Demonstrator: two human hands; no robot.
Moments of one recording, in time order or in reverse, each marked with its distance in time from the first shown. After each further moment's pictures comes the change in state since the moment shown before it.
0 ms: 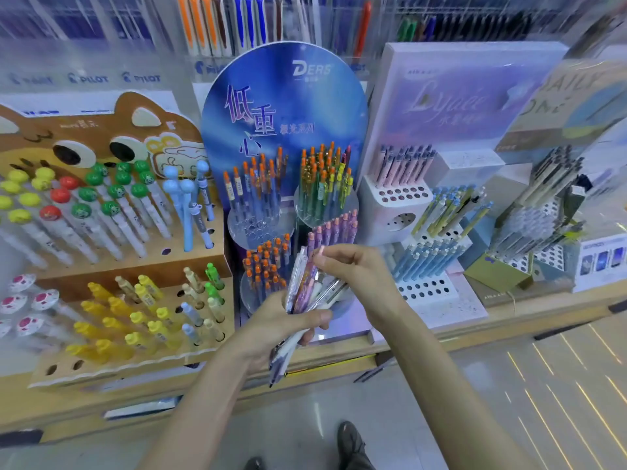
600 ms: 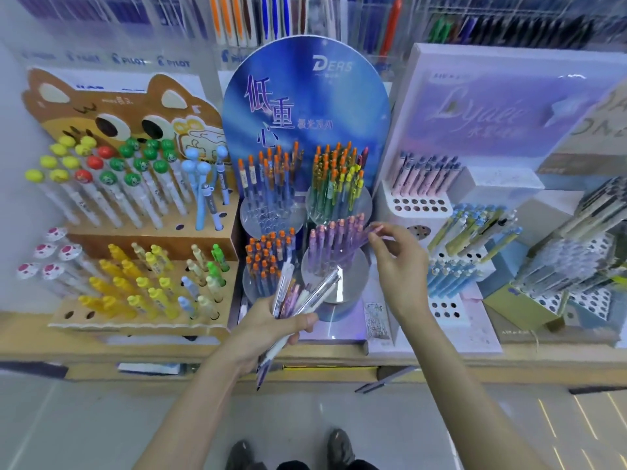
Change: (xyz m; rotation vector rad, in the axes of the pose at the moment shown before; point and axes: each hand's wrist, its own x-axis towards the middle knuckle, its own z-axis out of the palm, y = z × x) left_hand 0.002 -0.026 0.022 -0.039 0.270 -0.023; right_hand 0.043 0.035 -0.065 -0.347 0.279 -0.397
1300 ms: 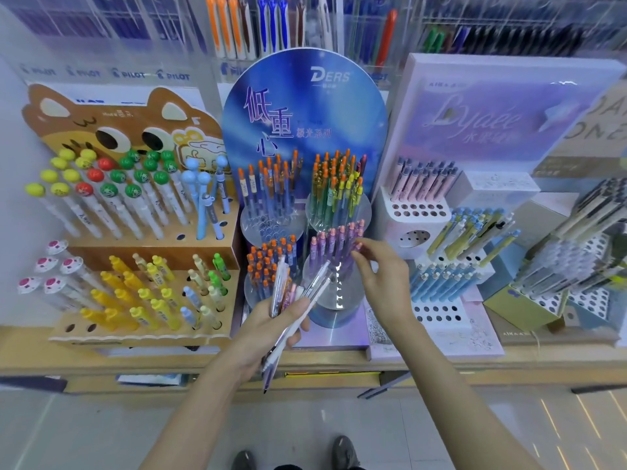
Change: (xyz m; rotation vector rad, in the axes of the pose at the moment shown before) left_hand -0.003 0.009 -0.001 -0.087 -0.025 0.069; right_hand -0.005 0.013 0.018 -0.213 -0.073 -0.155
